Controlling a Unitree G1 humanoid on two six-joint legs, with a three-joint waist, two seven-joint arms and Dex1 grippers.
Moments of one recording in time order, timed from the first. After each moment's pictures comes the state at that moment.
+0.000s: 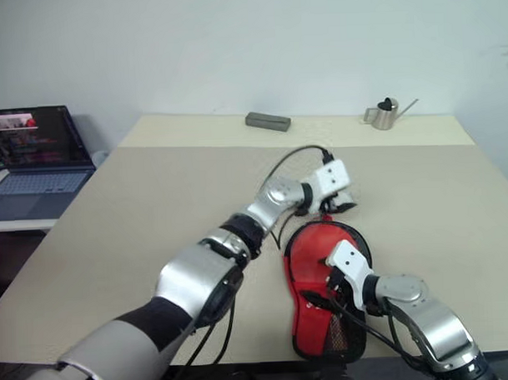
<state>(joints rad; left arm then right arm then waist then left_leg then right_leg) -1.34 -0.04 -0.14 1.34 0.28 -0.28 -0.72 -0.09 -0.55 0.23 -0.42 0.26 0.67 0.72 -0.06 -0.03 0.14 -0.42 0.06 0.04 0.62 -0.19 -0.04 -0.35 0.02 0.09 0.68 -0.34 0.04</state>
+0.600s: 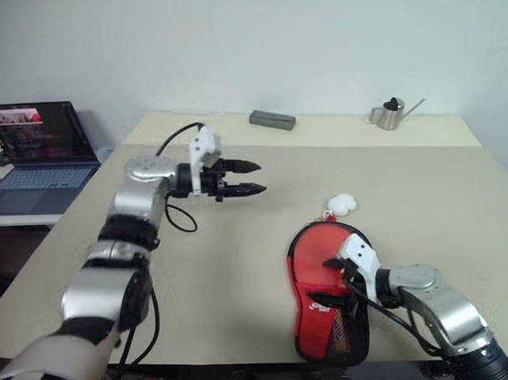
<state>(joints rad) -0.96 0.47 -0.01 0.62 -0.13 0.16 -1.41 -0.14 -0.71 0.12 -0.40 0.43 0.77 0.91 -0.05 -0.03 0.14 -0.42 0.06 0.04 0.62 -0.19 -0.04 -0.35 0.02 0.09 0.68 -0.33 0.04</state>
